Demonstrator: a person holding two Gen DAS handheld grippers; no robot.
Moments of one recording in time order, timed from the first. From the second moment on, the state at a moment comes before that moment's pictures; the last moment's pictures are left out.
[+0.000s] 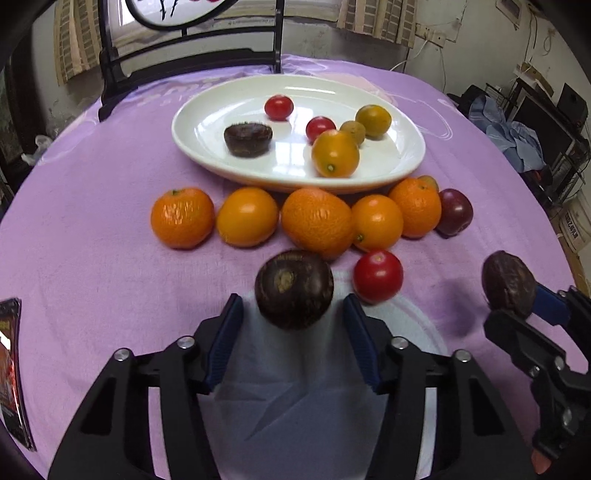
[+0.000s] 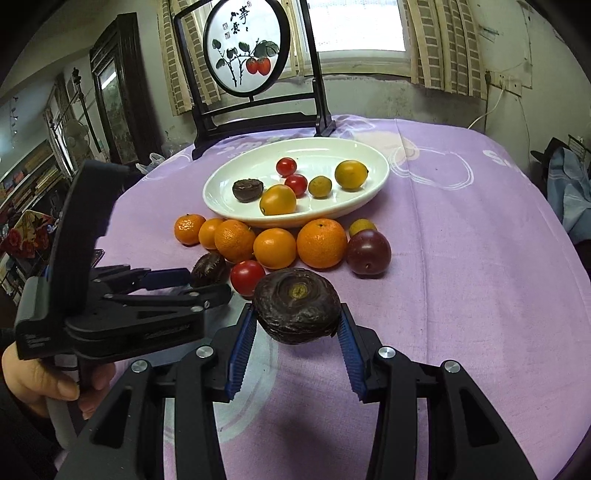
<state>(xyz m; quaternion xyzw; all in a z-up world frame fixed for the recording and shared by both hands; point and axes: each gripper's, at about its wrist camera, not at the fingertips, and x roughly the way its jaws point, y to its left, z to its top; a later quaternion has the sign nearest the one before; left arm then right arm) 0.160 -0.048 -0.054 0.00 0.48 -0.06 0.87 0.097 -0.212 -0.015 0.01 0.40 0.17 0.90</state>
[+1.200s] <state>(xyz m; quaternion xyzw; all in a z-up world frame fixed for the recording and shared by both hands) 0.291 -0.033 -0.010 0.00 0.45 -0.07 0.89 0.235 -0.180 -0.009 -0.04 0.41 0.15 0.90</state>
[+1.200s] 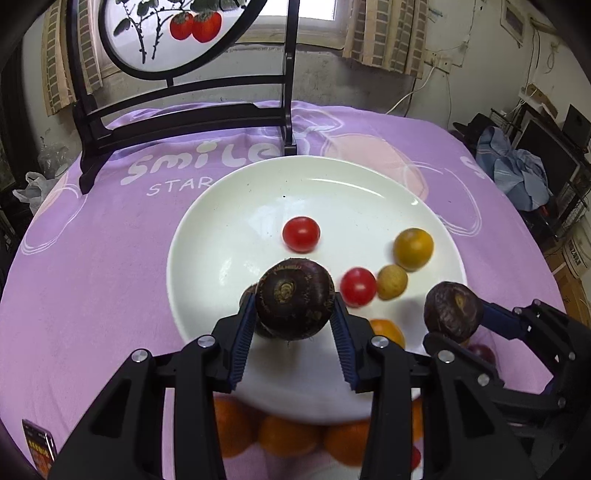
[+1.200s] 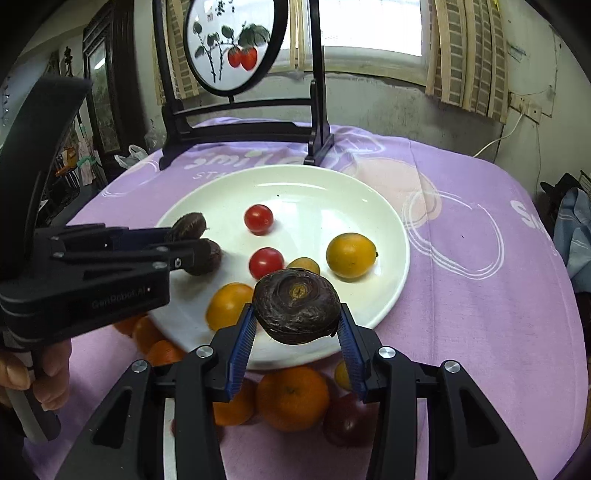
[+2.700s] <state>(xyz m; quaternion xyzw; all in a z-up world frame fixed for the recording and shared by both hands) 0.152 0.036 -0.021 -0.05 0.41 -0.04 0.91 0.148 -0.131 -0.043 -0.06 0.45 0.16 0.88</state>
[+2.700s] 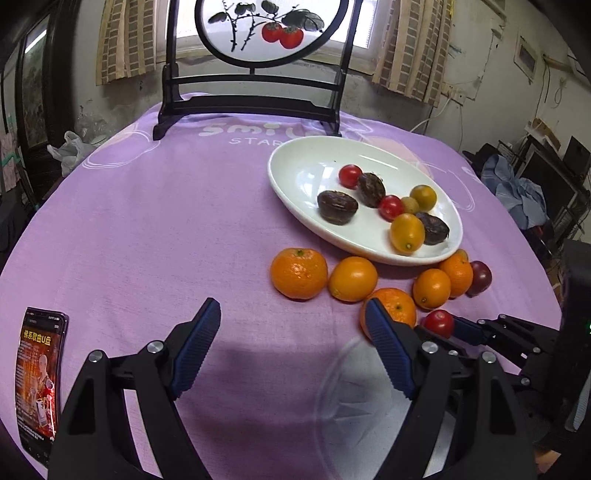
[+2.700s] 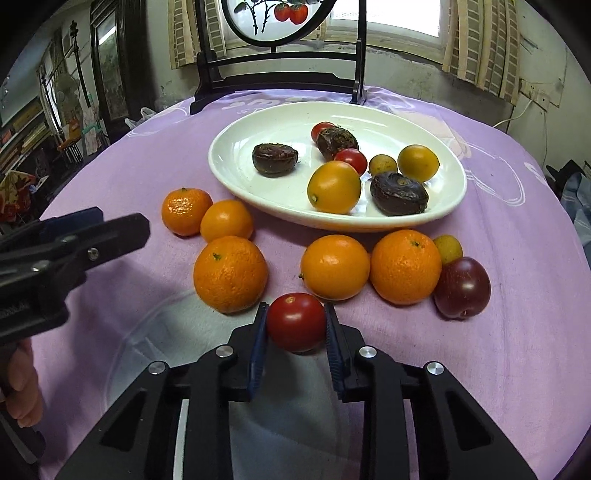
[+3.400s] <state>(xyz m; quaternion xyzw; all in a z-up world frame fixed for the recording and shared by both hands) 0.174 -0.043 -0.055 -0.01 0.49 -0.07 0.87 0.109 -0.213 -0.023 0.02 0.41 0.17 0.90</state>
